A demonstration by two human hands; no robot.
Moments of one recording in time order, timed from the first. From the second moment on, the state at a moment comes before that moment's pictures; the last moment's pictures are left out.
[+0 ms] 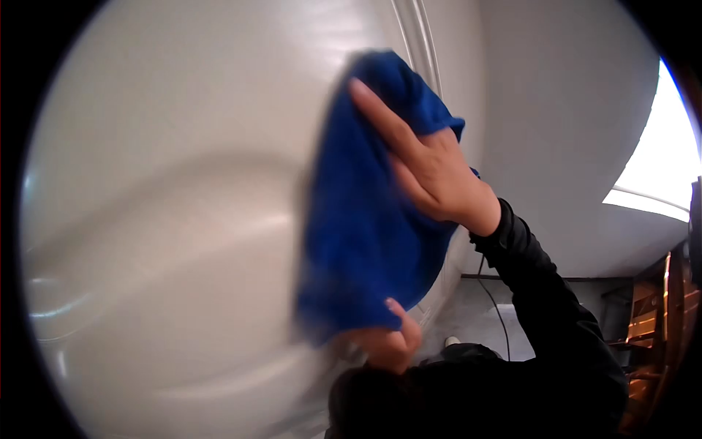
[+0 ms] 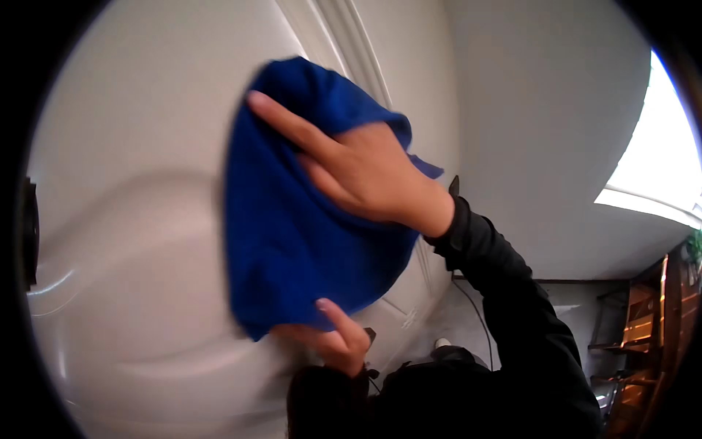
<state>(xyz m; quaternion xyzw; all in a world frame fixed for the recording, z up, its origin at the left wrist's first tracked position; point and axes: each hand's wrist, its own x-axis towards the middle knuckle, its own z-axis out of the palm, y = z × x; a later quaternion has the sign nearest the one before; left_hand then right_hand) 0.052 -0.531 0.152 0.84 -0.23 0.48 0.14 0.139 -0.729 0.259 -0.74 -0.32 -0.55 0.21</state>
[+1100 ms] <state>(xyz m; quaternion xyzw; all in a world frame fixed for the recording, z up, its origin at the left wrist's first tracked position) -0.064 -0.343 0.105 0.90 0.06 0.42 0.08 0.023 -0.546 0.056 -0.81 -0.38 -0.26 0.36</state>
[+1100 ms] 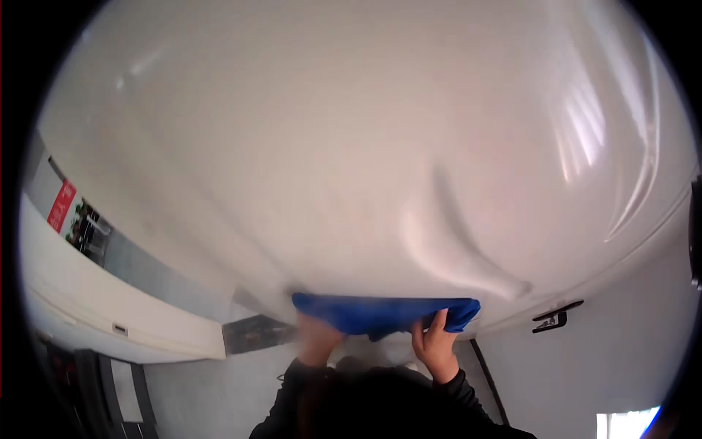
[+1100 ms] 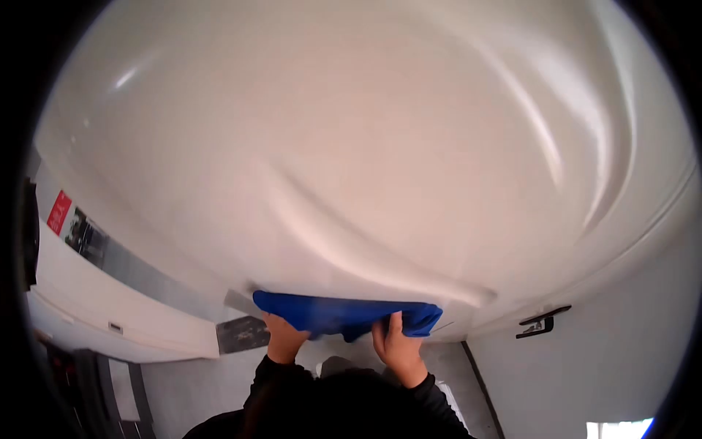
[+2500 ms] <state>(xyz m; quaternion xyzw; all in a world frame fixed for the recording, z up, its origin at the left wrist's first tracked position) -0.229 -0.115 0.117 0.83 0.16 0.41 0.33 -0.150 -0.362 0.124 -0.80 -0.42 -0.21 0.38</state>
